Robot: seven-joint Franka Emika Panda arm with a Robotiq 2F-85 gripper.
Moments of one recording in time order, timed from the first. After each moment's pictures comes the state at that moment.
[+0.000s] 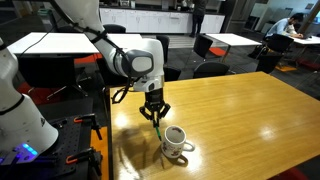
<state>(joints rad) 0.14 0.14 -0.31 -2.40 -0.59 2.54 2.02</state>
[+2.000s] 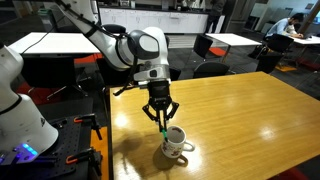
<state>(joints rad) -0.02 0.07 -0.16 -2.32 -0.90 2.24 2.27</state>
